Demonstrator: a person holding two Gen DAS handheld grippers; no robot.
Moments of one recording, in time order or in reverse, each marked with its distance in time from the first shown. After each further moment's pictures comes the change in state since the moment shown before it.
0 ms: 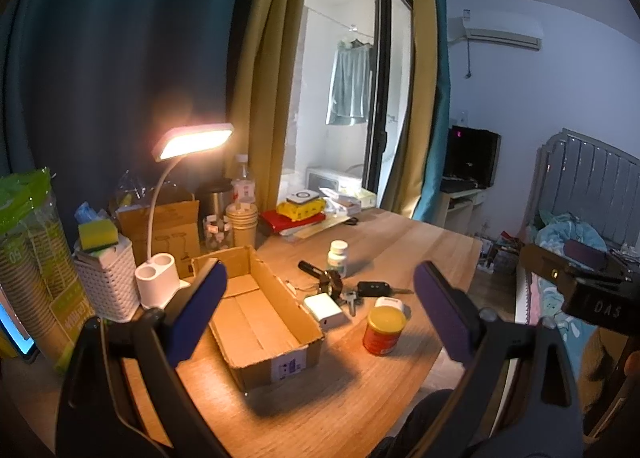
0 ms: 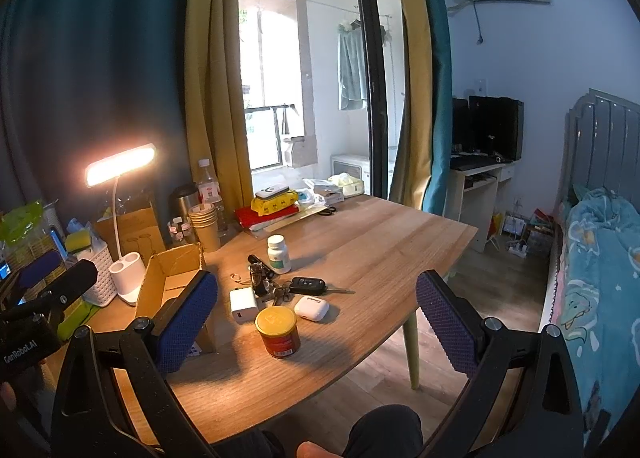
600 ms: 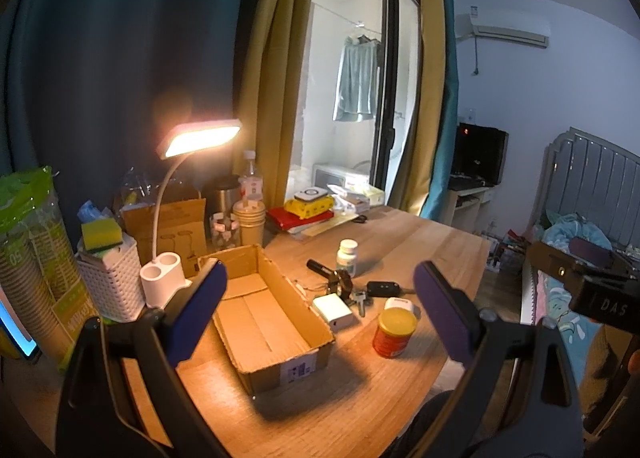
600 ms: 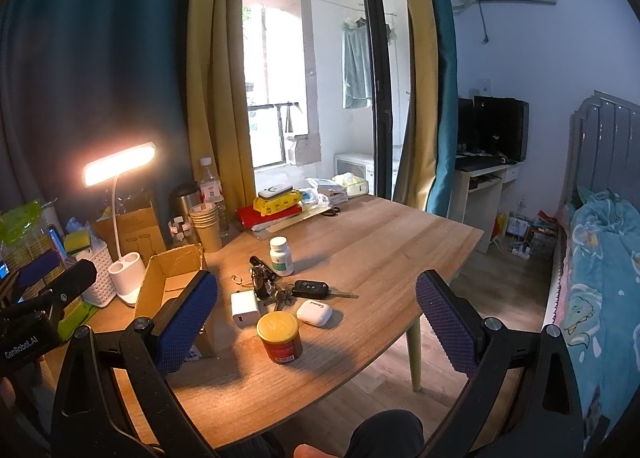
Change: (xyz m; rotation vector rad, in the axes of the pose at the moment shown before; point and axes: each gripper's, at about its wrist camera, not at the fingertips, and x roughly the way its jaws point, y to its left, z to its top) left arm 0.011 0.010 0.004 -0.012 0.014 0.020; right arm 0.015 -0.003 0.006 -0.005 0.009 0.014
